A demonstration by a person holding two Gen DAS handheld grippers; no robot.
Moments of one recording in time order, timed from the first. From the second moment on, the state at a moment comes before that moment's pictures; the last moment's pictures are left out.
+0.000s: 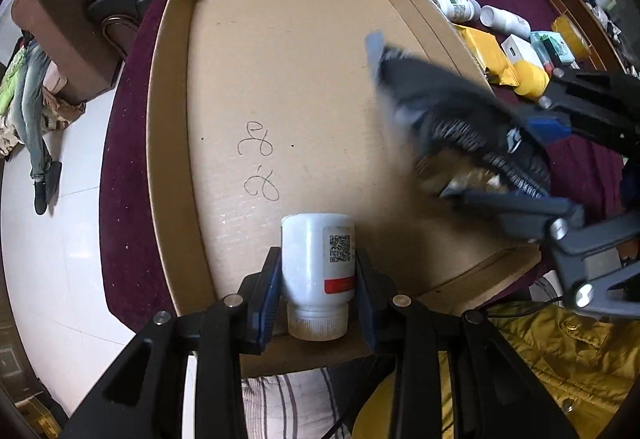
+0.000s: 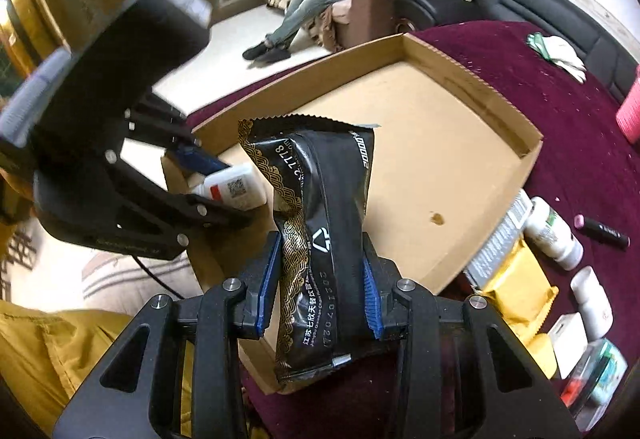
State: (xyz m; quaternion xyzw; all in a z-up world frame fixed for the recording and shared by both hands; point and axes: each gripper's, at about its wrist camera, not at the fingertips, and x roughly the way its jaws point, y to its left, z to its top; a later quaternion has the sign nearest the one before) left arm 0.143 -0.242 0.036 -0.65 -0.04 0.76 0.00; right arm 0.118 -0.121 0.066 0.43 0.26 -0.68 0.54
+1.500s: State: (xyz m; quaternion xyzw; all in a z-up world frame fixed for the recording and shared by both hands) left arm 0.145 -0.247 0.062 -0.65 -0.05 0.76 -0.02; right arm 0.108 -0.082 0.077 0.44 0.20 -0.70 0.53
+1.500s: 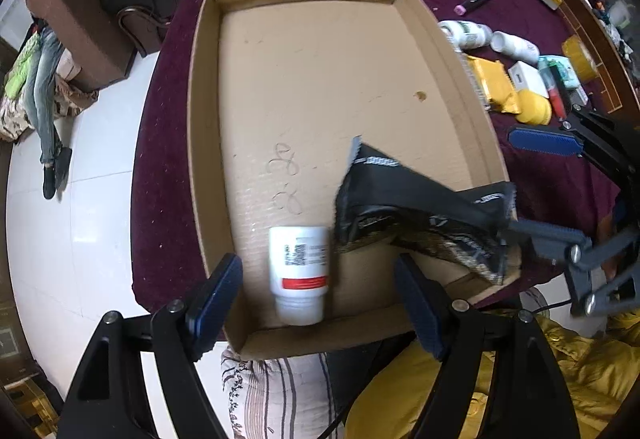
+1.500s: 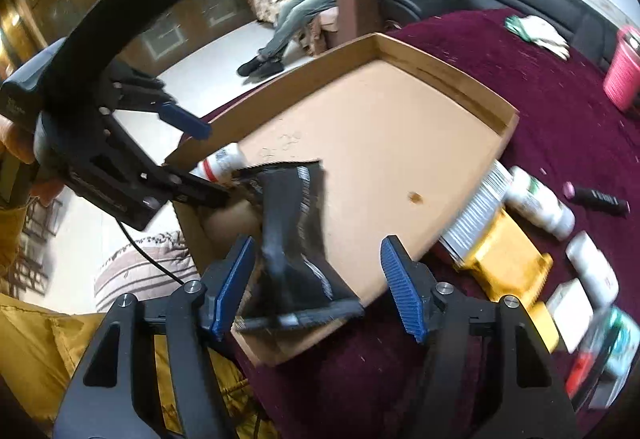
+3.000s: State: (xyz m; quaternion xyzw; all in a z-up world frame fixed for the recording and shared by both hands) left arm 0.076 -0.129 0.050 -0.64 -0.04 0.76 0.07; right arm 0.040 0.060 0.052 0.50 0.06 -0.80 0.33
